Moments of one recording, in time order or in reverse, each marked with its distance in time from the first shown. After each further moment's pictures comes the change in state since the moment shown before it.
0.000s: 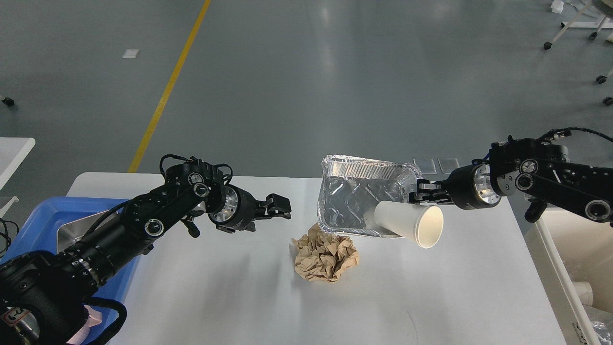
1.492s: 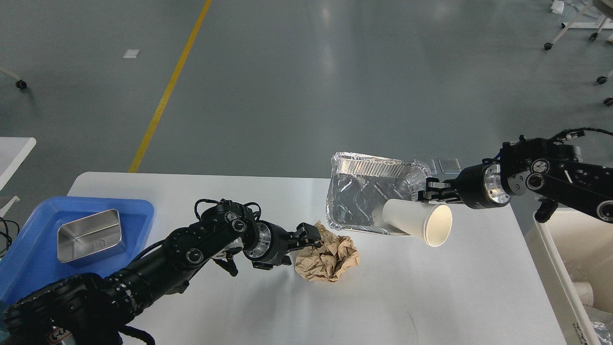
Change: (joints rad) left arm 0.073 -0.137 0.112 0.089 -0.171 0.178 -0.043; right arm -0.006 -0.034 0.006 0.005 0.002 -0.003 0.000
